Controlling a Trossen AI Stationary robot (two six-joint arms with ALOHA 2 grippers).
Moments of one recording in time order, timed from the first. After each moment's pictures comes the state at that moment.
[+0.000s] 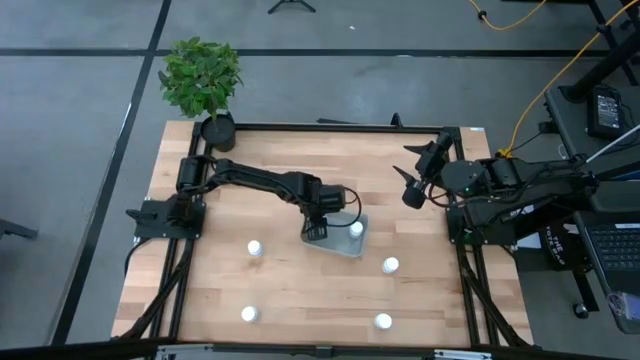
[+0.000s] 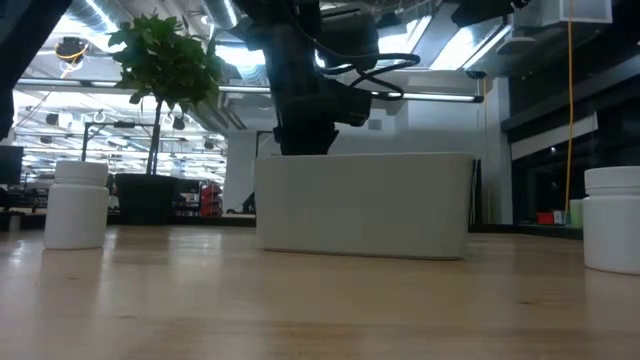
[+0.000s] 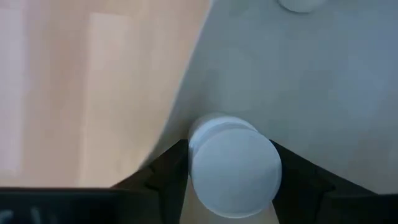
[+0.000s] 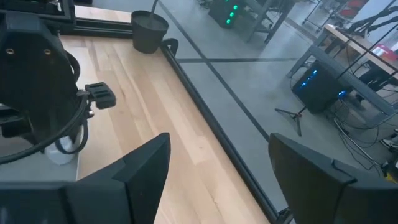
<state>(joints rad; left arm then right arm) 0.04 2.01 1.52 -0.79 -0.06 -0.12 0.17 0.91 1.04 -0.67 0.78 0.02</state>
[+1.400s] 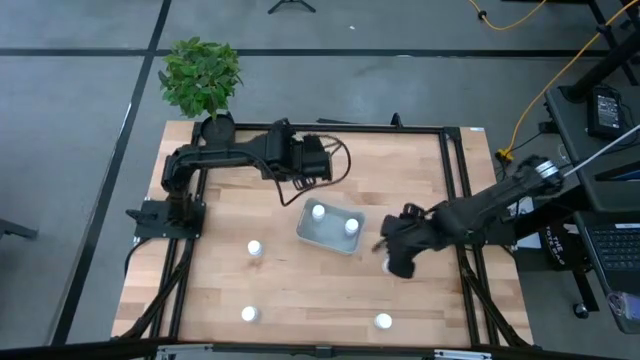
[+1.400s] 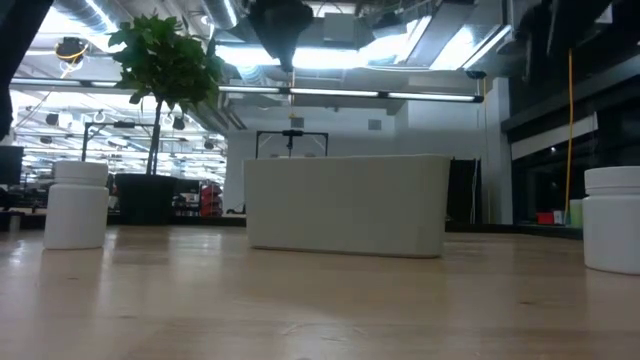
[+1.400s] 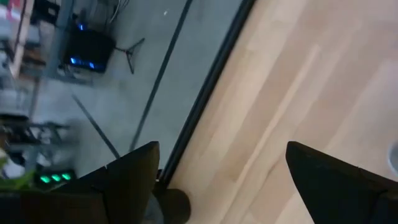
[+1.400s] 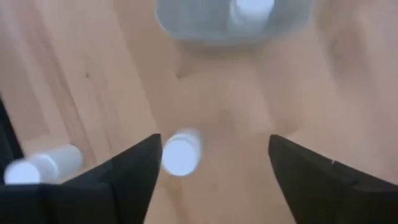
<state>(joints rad) 0.03 1.90 2.07 -1.56 -0.79 -0.32 0.46 1.43 1.22 -1.10 0.17 0.82</state>
